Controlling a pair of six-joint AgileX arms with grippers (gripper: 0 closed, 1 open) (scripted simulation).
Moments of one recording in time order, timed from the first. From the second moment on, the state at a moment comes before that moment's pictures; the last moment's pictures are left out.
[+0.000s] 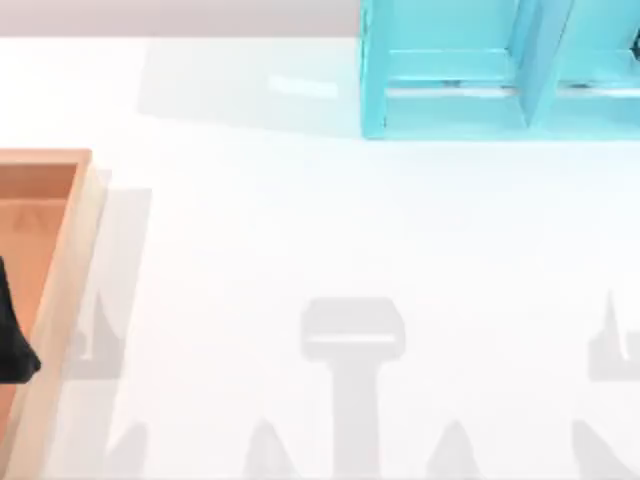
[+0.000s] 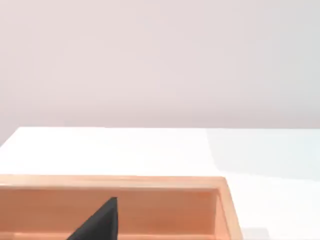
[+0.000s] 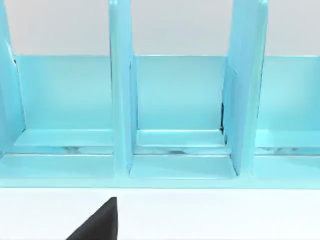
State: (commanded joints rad) left arm 0.00 0.00 0.00 0.00 0.00 0.00; right arm 0.00 0.00 0.00 0.00 0.00 0.00
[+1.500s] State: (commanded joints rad) left arm 0.32 1.56 1.30 -1.27 0.00 0.34; right arm 0.00 0.00 0.00 0.00 0.00 0.00
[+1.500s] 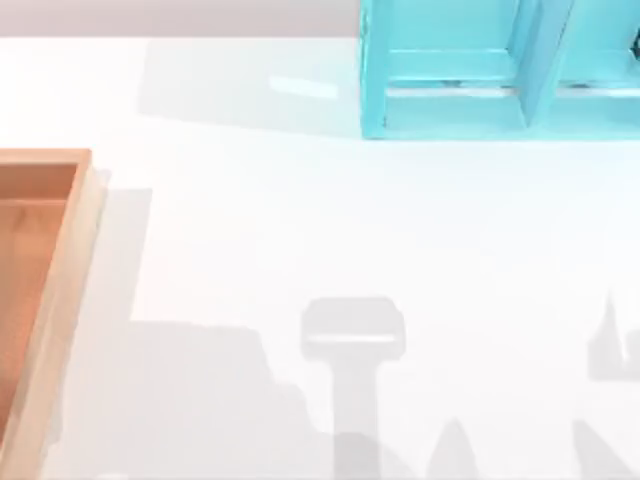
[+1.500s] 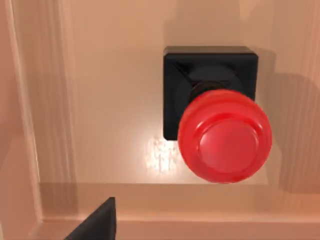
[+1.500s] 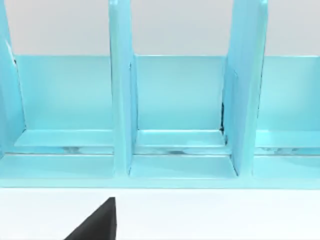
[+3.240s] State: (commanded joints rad) left arm 0.34 1.69 1.03 -0.91 0.00 0.36; right arm 0.00 0.00 0.00 0.00 0.00 0.00
